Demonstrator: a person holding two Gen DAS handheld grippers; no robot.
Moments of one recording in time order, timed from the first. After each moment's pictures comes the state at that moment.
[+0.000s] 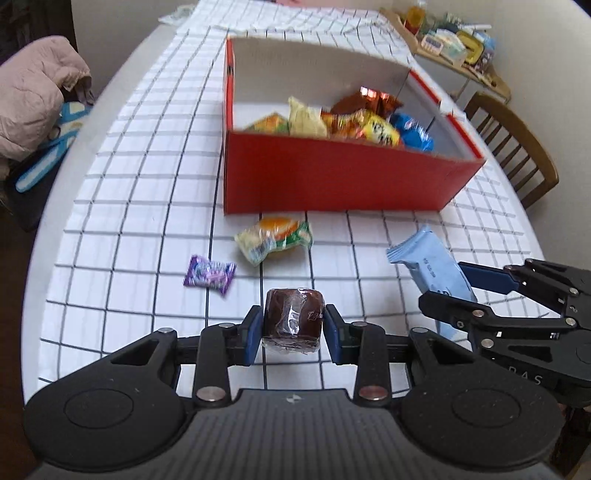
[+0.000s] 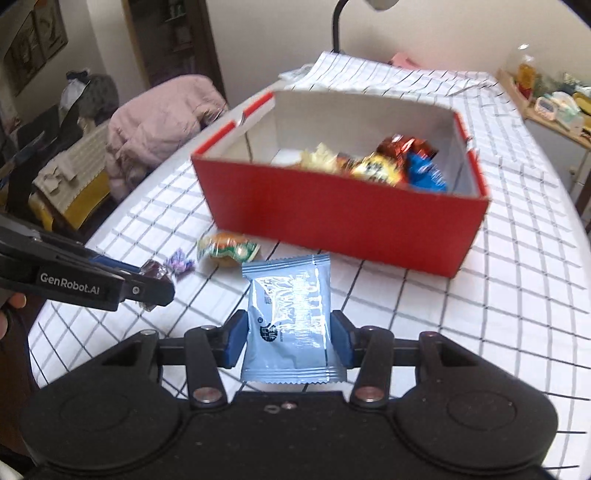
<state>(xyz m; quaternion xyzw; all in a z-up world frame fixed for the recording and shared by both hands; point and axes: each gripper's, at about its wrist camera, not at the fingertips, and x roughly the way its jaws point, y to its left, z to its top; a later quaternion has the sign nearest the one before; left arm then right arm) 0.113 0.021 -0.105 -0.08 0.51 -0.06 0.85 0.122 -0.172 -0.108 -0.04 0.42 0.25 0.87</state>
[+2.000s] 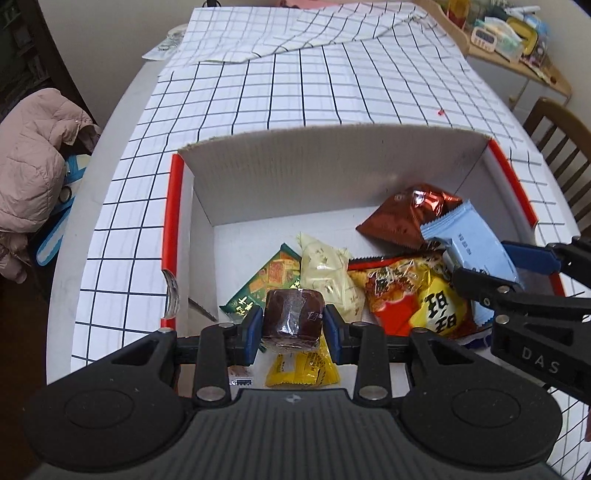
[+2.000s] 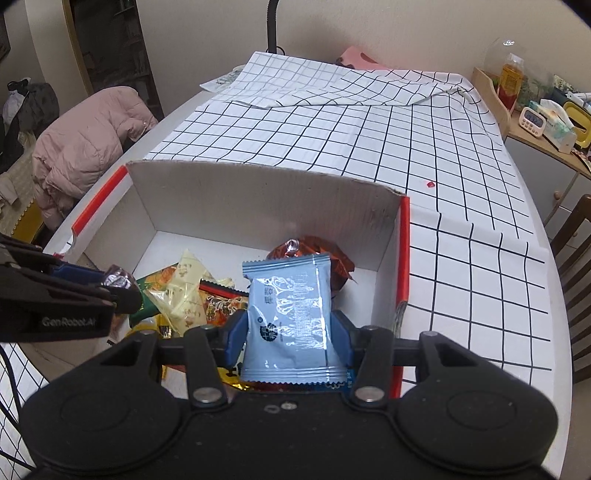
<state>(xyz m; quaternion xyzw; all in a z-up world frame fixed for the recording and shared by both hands) 0.326 -0.022 -0.103 0.01 0.55 0.01 0.84 0.331 -0.177 -0.109 -0.05 0.45 0.19 0.87</state>
